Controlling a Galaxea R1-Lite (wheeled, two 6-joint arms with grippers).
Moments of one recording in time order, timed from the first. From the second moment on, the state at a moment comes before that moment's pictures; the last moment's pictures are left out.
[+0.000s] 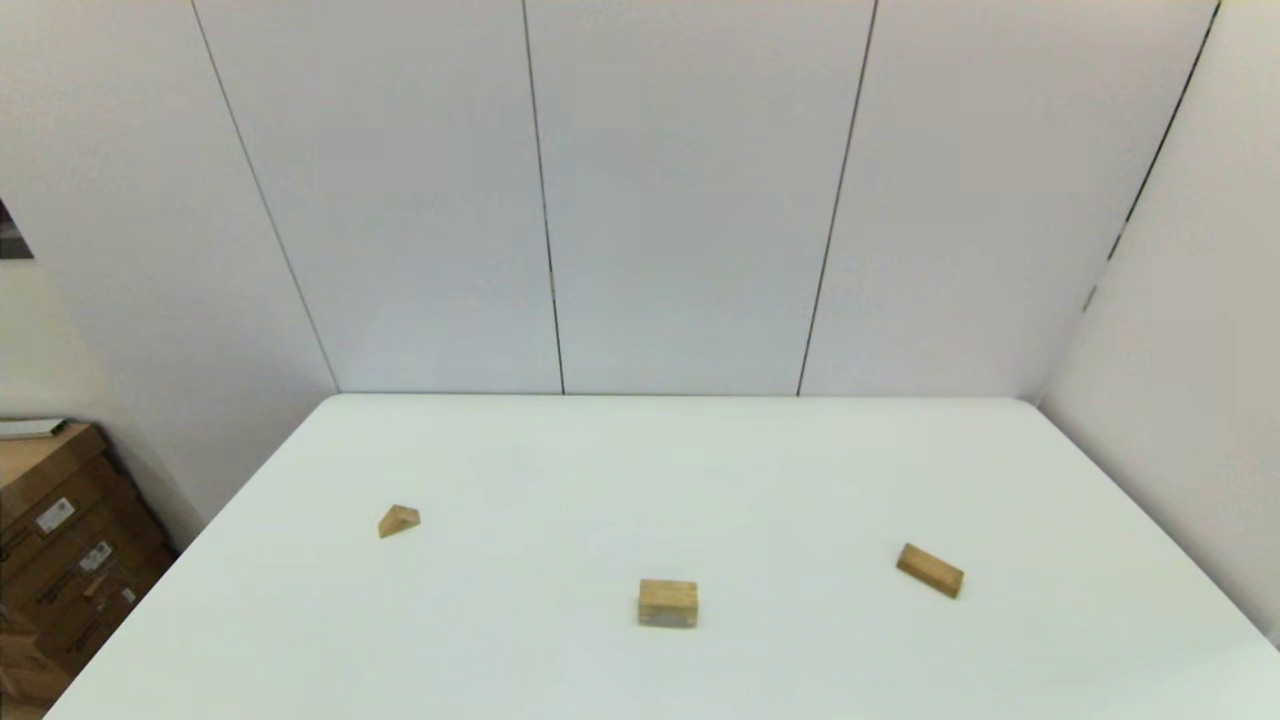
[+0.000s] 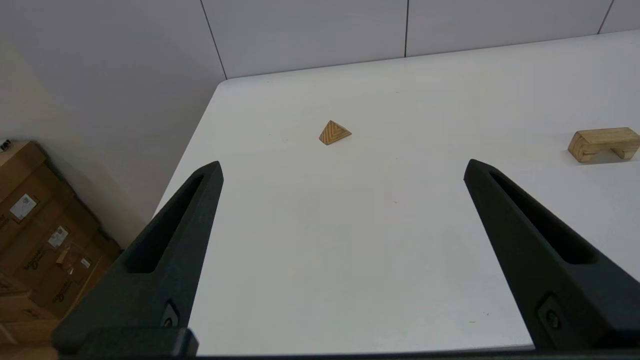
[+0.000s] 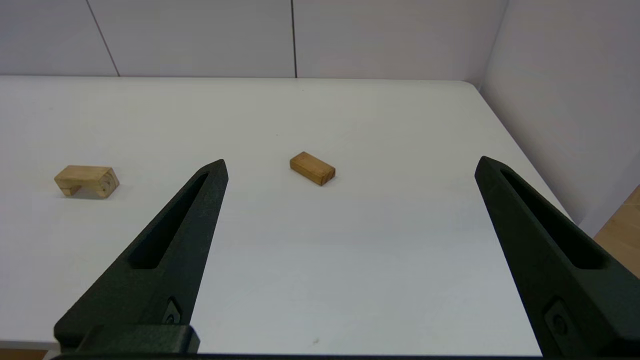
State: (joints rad) left arm -0.01 0.00 -0.02 0.06 -0.02 0.08; right arm 0.01 0.00 0.00 0.00 0.00 0.00
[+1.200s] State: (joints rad) left arm -0.01 0.00 -0.02 0.06 -0.02 0.08; right arm 0.01 0.80 -0.48 -0.06 0.00 -0.01
